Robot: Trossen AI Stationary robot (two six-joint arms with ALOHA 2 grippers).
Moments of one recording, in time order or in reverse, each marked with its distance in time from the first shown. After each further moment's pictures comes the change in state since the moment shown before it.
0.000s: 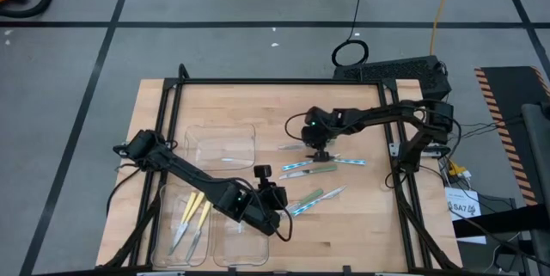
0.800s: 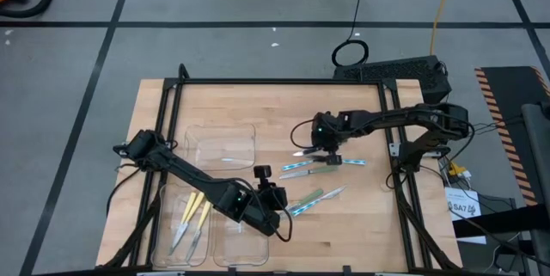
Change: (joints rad) left arm 0.000 0.000 0.000 -0.001 0.002 -0.004; right arm 0.061 -0.147 -0.003 -0.231 0.085 0.064
